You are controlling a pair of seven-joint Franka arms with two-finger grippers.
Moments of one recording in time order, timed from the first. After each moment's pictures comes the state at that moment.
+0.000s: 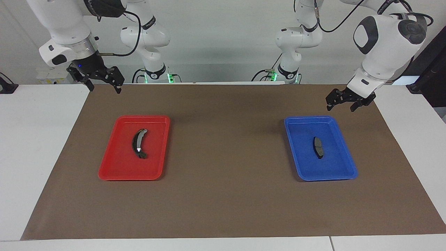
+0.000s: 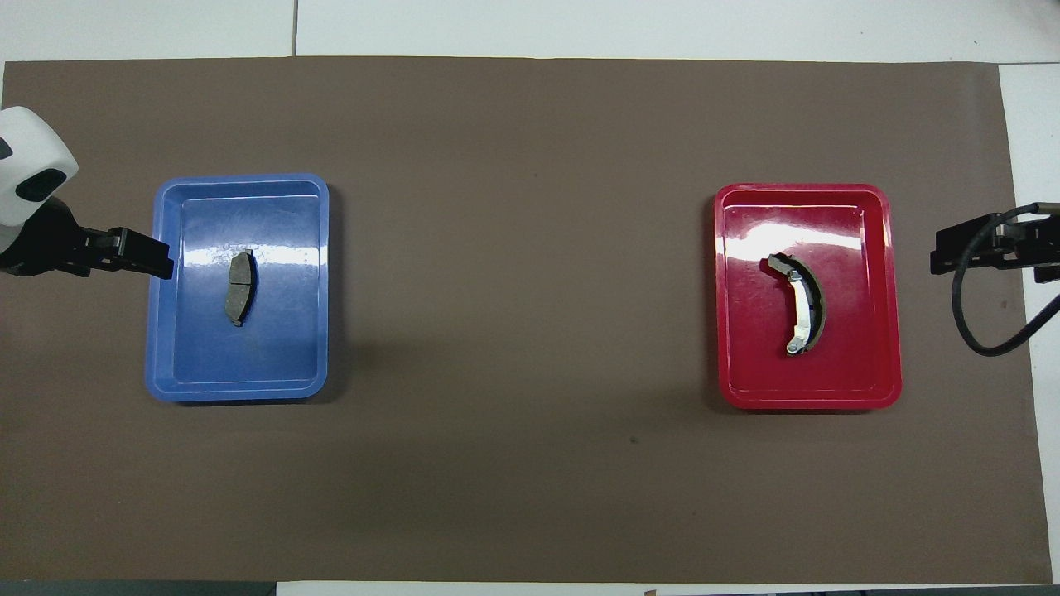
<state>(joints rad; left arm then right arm) -0.03 -0.01 -0.02 -1.77 -0.02 1.71 0.07 0.02 -0.06 -0.02 -1.61 -0.03 1.51 0.11</state>
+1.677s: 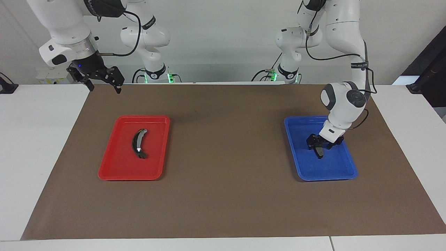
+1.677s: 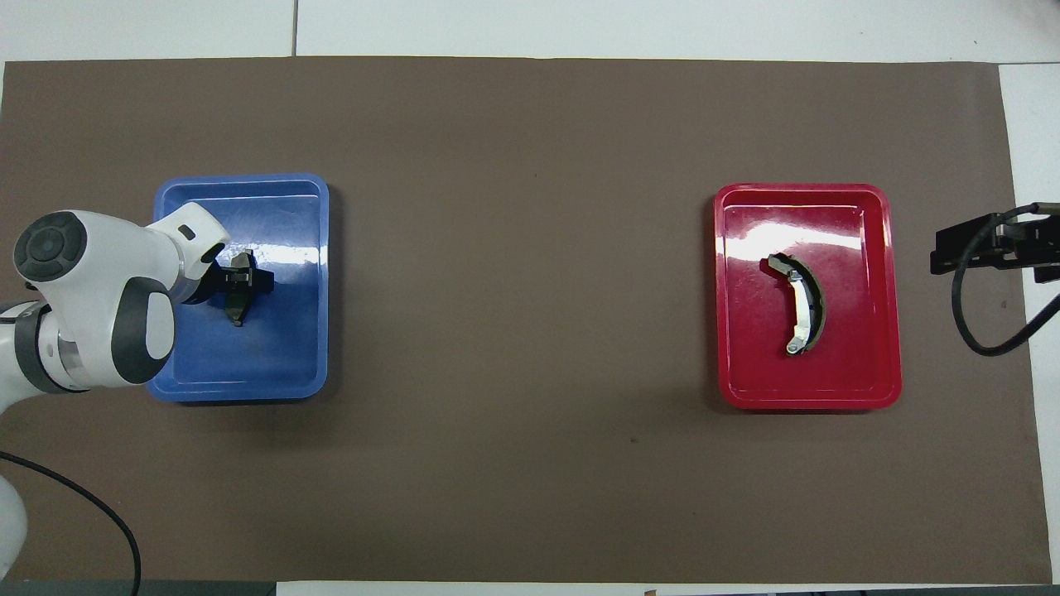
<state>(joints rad) -0.01 0.23 -0.03 -2.19 -0.02 2.46 0.06 0.02 -0.06 -0.02 -1.61 -0.03 1.51 0.11</state>
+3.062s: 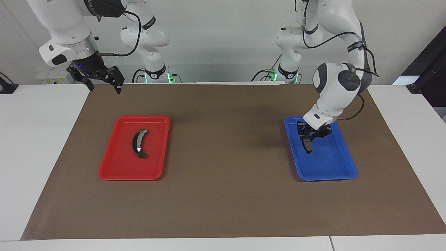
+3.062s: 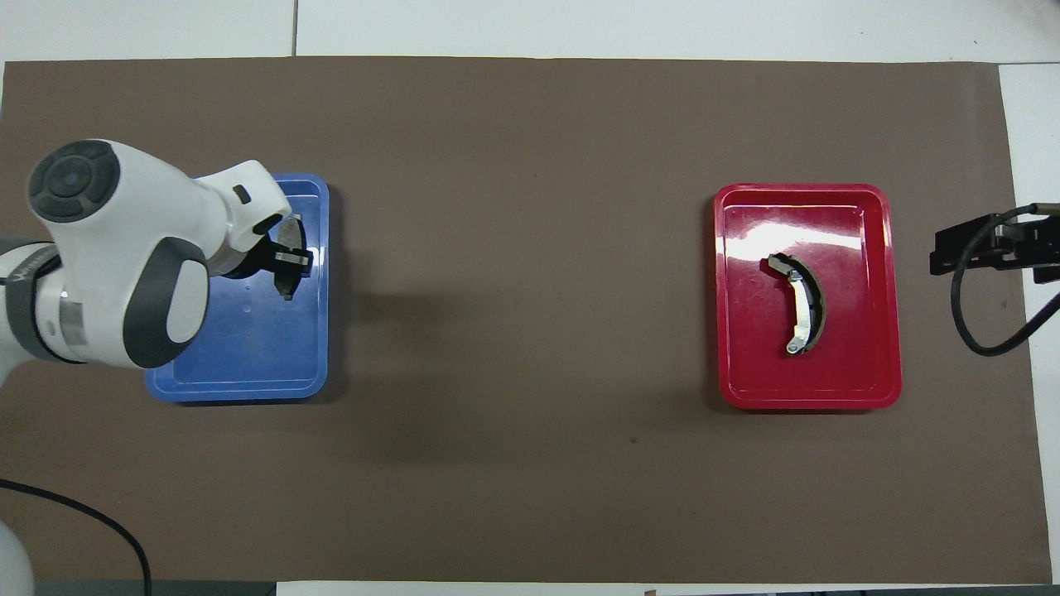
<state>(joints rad) -0.23 0.13 -0.06 -1.98 -0.04 2.12 -0.02 0.02 -0.06 -0.02 -1.62 -0.03 1.52 0.11</state>
